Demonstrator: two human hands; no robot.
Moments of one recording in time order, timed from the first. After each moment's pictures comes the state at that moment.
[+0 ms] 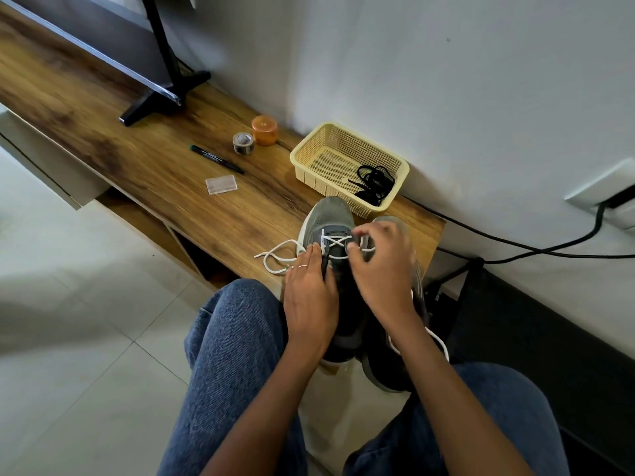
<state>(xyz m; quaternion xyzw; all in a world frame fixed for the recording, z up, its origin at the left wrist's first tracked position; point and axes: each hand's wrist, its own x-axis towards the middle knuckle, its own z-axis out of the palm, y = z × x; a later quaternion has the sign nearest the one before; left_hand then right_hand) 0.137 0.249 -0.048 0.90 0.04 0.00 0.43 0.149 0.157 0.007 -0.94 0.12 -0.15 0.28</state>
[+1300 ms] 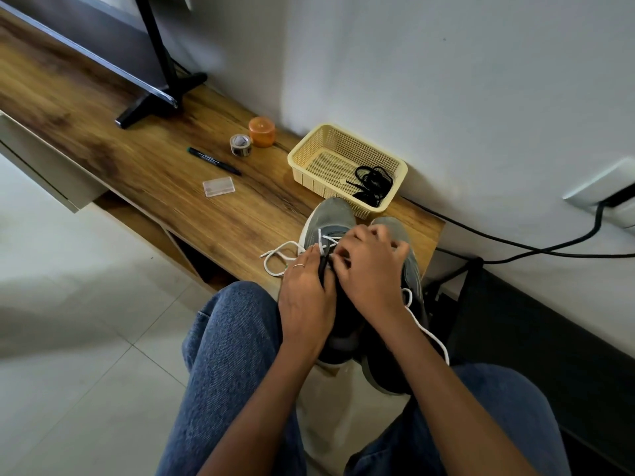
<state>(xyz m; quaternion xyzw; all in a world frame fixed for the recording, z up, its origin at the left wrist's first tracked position) 0.138 0.255 -0.042 0.90 0.02 0.00 0.44 0.154 0.162 -0.001 -0.99 0.01 -0.12 0.09</state>
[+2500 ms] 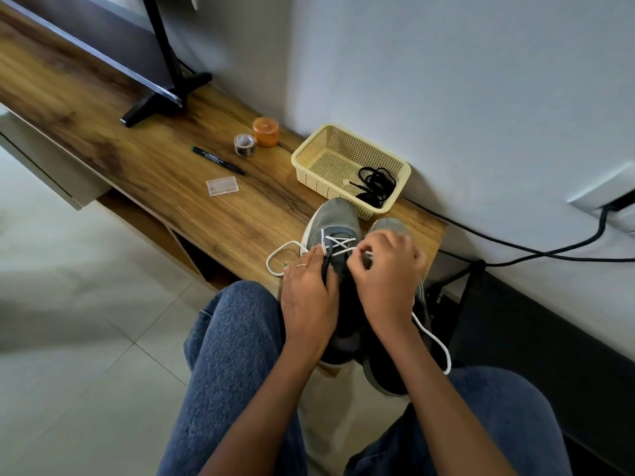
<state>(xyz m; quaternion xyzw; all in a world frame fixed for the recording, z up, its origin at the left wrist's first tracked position) 0.136 0.253 -0.033 0.90 0.04 0.00 0.43 0.145 0.156 -0.008 -0.95 0.10 -0.24 0.16</state>
